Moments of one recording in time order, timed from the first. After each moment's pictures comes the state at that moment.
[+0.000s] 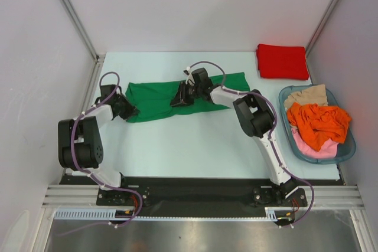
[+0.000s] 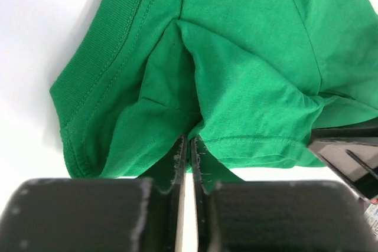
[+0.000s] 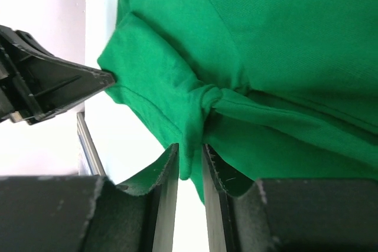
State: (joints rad) left arm 0.12 1.62 0.86 -0.16 0.27 -0.65; right arm 0.59 2.41 1.77 0.01 -0.65 0.73
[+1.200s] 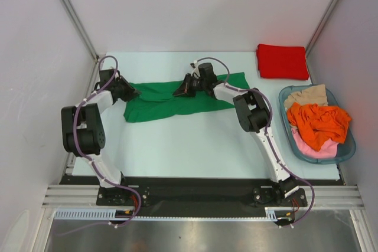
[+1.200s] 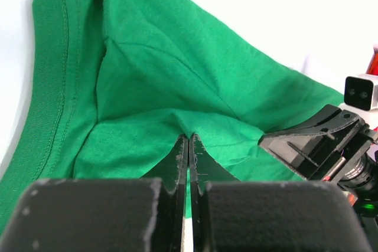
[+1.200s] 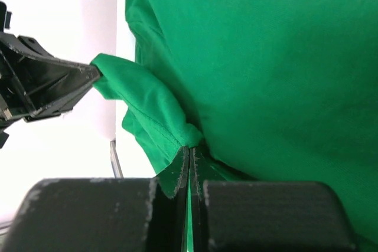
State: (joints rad) left arm 0.12 1.80 1.11 -0.10 0.35 -0.70; right arm 0.51 2.58 1.96 0.13 -0.74 0.89
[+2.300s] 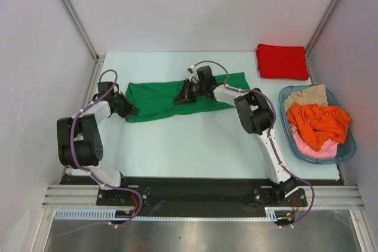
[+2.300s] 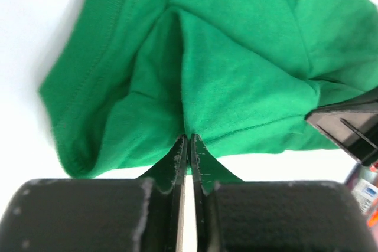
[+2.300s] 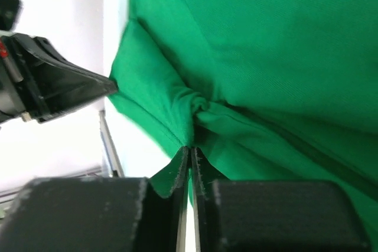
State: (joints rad) left arm 0.15 1.65 0.93 -0.25 0.36 -0.62; right arm 0.54 2.48 1.83 0.06 -0.77 0.80
